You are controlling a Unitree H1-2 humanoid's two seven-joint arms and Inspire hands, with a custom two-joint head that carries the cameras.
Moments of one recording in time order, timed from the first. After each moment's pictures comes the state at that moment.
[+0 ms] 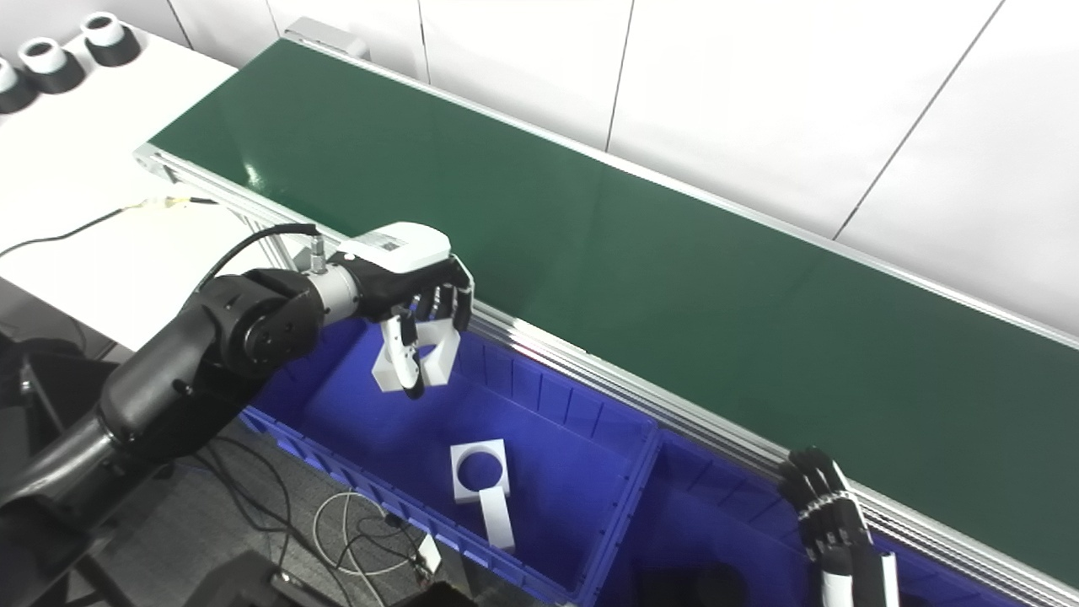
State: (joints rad) left arm 0.02 0.54 -0.08 -0.40 0.86 0.29 -0.69; right arm 0.08 -0.04 -0.12 0.35 0.17 -0.43 0.50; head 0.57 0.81
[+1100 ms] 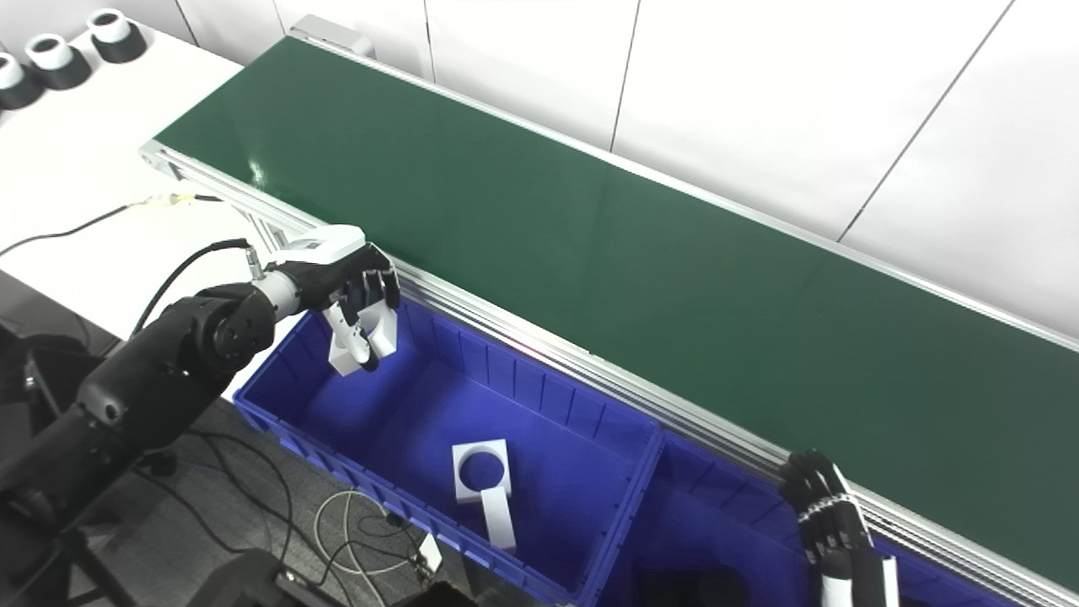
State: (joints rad) left arm 0.07 0.58 -0.02 -0.07 0.67 0.21 -0.37; right arm 0.08 -0.02 -0.15 0.35 0.16 -0.43 0.52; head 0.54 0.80
